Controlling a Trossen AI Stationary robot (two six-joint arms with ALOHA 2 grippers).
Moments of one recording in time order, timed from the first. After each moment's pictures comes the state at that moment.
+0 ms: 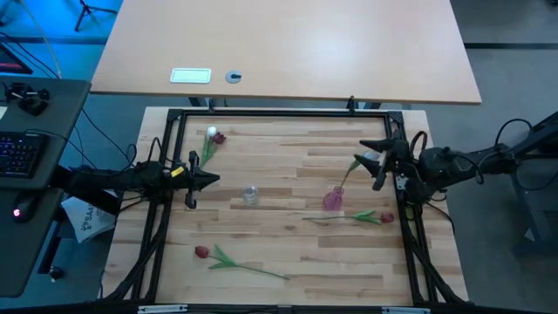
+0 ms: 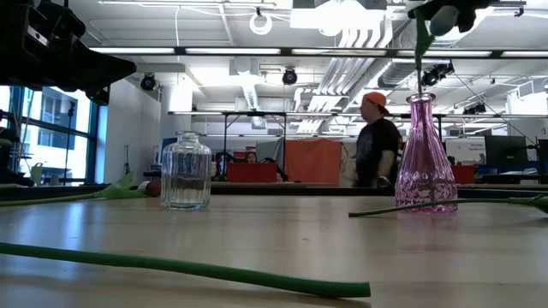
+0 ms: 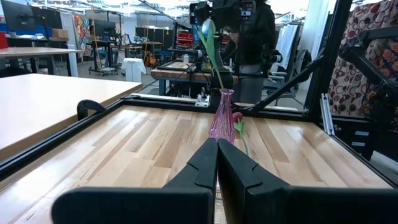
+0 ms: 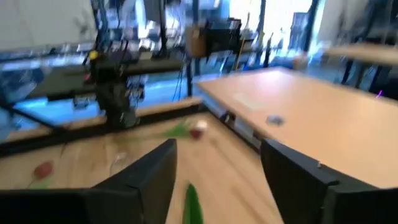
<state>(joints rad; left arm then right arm) -0.08 0.02 0.01 0.04 -0.19 -0.05 0.26 0.53 0.64 -0.23 0.67 0.09</state>
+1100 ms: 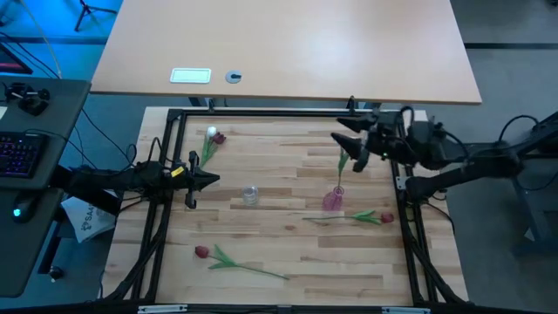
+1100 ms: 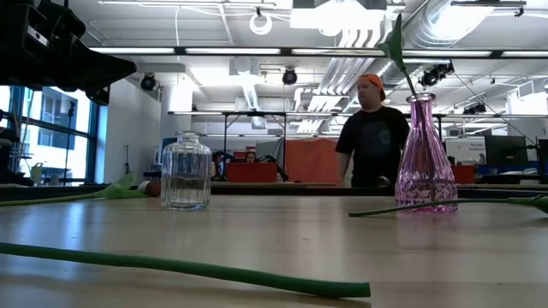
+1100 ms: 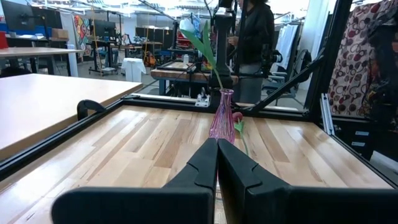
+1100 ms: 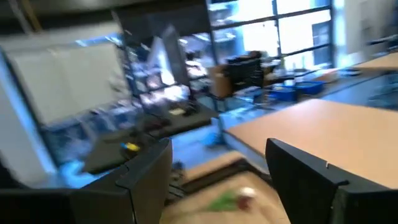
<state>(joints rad) -0.08 0.02 0.01 0.04 -0.19 -0.05 0.05 0.94 1.01 0.03 0.40 0.17</state>
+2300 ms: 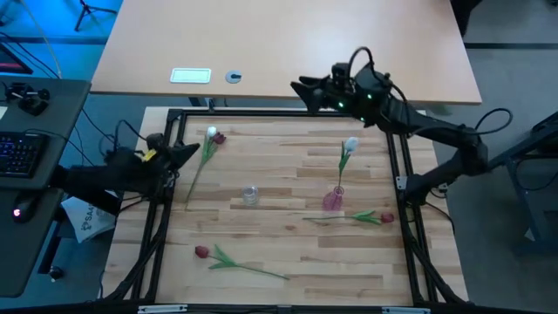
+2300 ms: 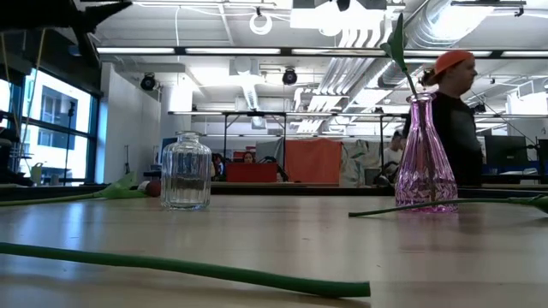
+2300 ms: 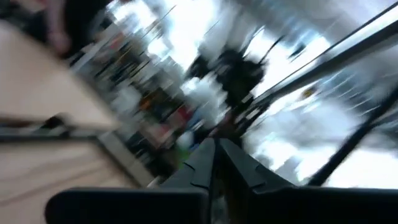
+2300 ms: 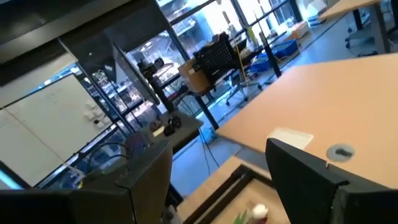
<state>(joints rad) -0.04 0.09 0.28 0.12 -0.38 -0.70 -0.30 1.42 1.53 -0.10 0.19 0.52</state>
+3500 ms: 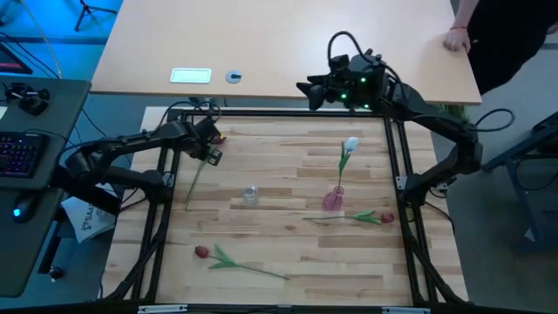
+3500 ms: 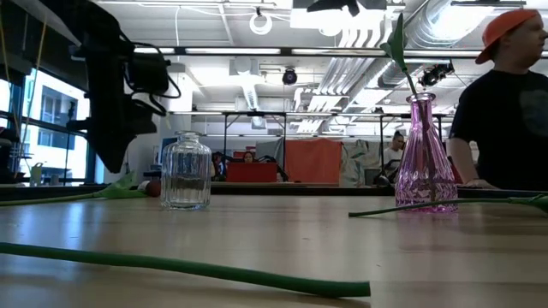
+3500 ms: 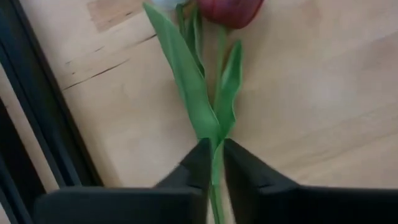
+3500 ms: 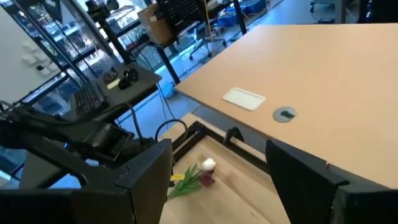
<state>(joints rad) 0.65 1.23 0.68 -0.82 -0.24 -0.47 -0.38 1.47 1.72 -0.52 0.14 0.44</state>
